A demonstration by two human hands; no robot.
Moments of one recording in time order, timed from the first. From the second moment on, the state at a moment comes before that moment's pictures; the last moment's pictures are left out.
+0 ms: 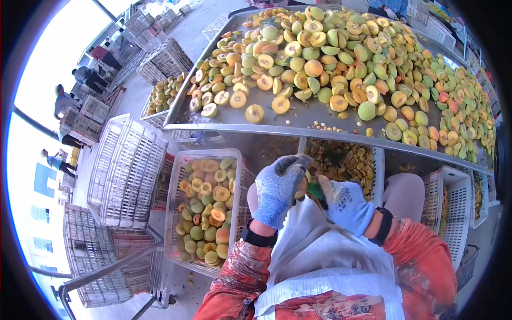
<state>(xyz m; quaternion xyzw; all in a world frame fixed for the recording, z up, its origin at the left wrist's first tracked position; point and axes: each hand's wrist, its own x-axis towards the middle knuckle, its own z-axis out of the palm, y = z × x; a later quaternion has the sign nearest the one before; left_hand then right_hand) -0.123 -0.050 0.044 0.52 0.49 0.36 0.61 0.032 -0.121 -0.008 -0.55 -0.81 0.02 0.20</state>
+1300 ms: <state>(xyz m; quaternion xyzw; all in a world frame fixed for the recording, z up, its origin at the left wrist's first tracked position) -0.073 0.004 0.028 0.78 0.29 0.24 0.50 0.062 -0.121 0.035 -0.48 -0.47 0.64 0.38</state>
